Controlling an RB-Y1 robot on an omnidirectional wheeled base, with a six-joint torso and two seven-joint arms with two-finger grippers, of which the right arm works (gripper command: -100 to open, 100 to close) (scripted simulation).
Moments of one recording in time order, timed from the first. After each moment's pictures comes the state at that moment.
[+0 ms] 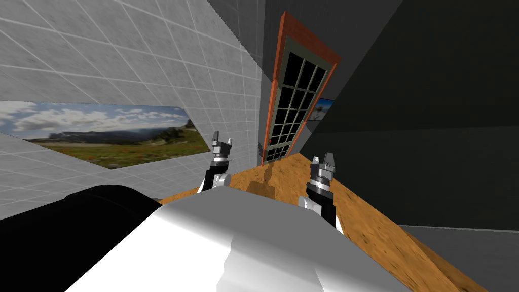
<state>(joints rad) 0.49 0.01 -0.04 -2.21 -0.04 -0.47 0.15</state>
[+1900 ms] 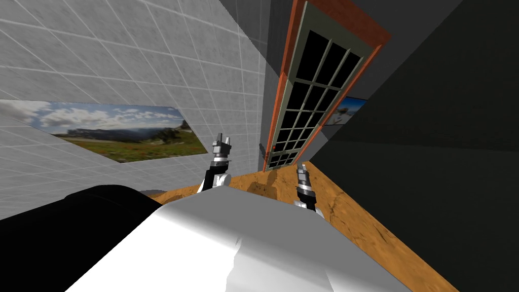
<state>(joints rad) 0.43 -0.05 -0.04 -1.83 0.19 -0.61 0.47</state>
